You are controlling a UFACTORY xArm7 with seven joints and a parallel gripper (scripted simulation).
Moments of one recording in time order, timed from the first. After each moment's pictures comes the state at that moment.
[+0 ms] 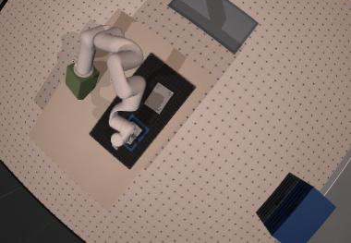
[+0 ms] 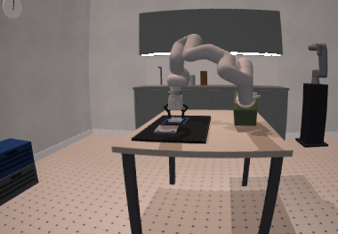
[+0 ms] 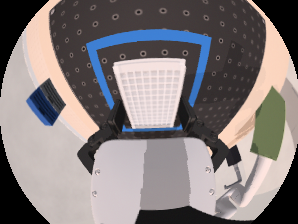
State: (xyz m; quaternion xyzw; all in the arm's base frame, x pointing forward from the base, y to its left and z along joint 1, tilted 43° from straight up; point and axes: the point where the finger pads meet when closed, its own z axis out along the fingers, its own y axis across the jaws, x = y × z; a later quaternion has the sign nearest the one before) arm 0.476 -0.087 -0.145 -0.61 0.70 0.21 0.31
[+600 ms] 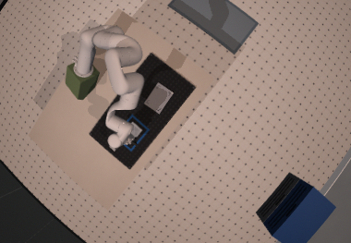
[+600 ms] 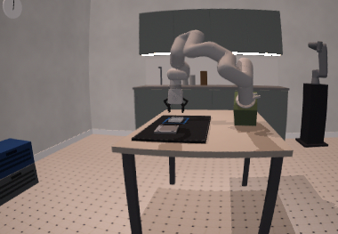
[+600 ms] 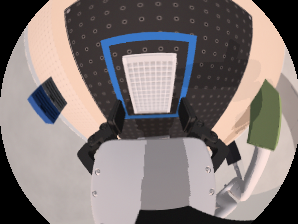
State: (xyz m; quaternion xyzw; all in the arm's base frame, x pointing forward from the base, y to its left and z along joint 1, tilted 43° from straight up) arm 0.469 -0.114 -0.115 -0.61 0.70 0.21 0.31
